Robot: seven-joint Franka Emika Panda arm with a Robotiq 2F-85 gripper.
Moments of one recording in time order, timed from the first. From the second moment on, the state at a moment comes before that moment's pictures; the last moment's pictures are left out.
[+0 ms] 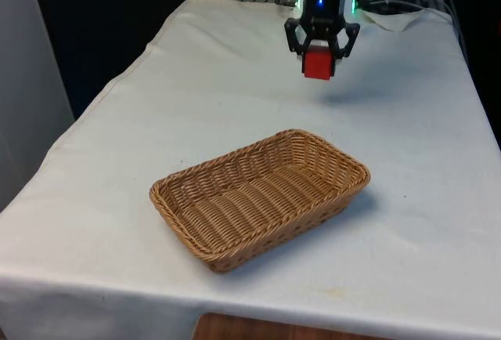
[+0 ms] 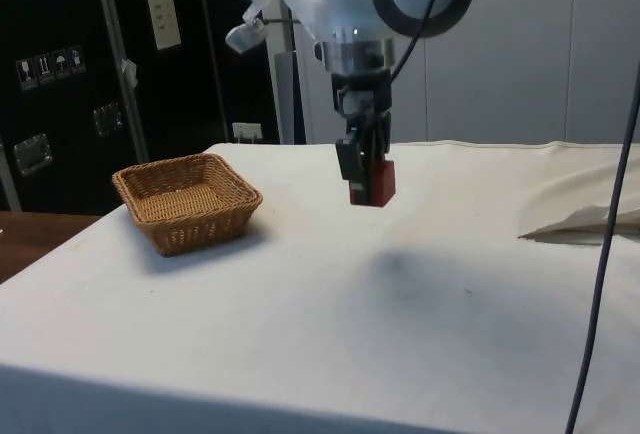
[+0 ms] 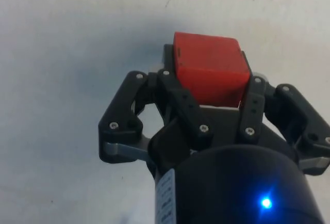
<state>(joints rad) 0.19 0.05 -0.17 -2.62 -0.07 2.68 0.17</state>
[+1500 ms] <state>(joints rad) 0.19 0.01 -0.17 -2.43 -0.06 2.45 0.12</state>
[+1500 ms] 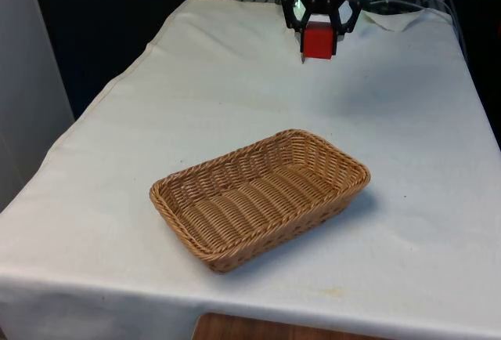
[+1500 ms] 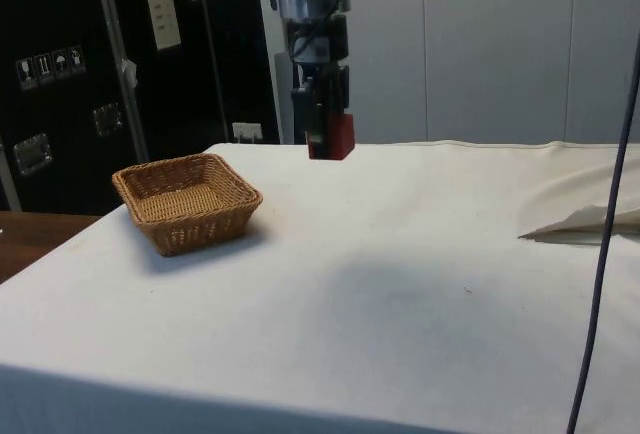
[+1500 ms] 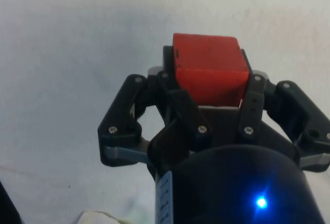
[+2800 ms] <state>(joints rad) 0.19 0.32 -0.17 -1.96 0.03 2.35 0.07</state>
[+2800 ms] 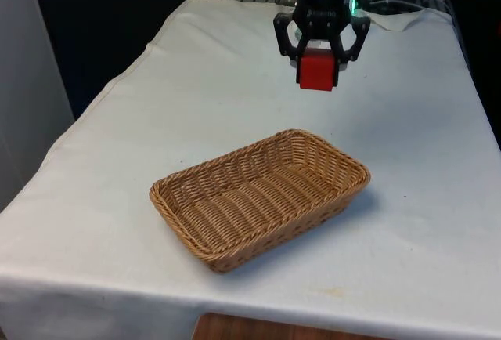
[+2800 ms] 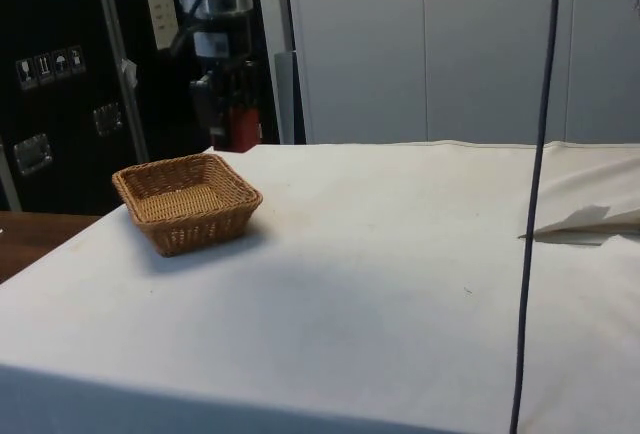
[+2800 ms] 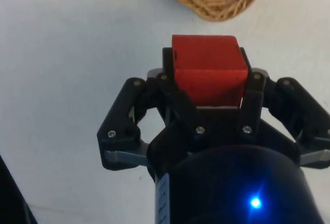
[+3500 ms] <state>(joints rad) 0.17 0.56 -0.18 -1.69 0.07 2.35 0.02</state>
